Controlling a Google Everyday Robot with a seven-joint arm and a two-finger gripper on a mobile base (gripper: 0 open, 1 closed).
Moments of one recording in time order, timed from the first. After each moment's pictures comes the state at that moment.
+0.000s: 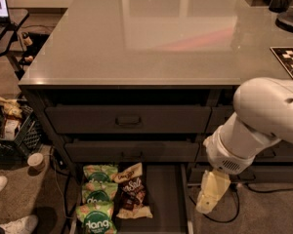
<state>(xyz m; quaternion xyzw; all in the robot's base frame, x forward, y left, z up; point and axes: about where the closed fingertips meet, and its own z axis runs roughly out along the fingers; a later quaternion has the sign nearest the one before) 0.385 -0.152 0.728 -0.58 0.80 0.10 0.09</state>
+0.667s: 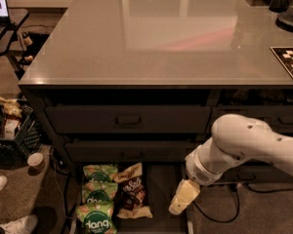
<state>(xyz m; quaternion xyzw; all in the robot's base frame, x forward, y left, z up) 0.406 -0.111 0.623 -0.52 0.83 0.18 0.11</state>
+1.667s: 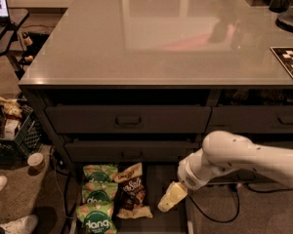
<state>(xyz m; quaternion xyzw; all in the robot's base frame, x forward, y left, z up) 0.433 -0.091 0.556 -0.48 0.84 0.20 0.14</state>
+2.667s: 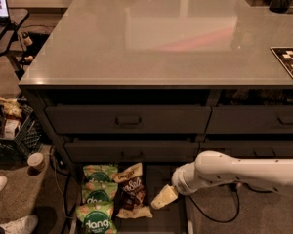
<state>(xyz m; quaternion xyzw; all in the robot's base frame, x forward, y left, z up) 0.470 -0.079 0.454 -0.41 0.87 0.21 0.19</state>
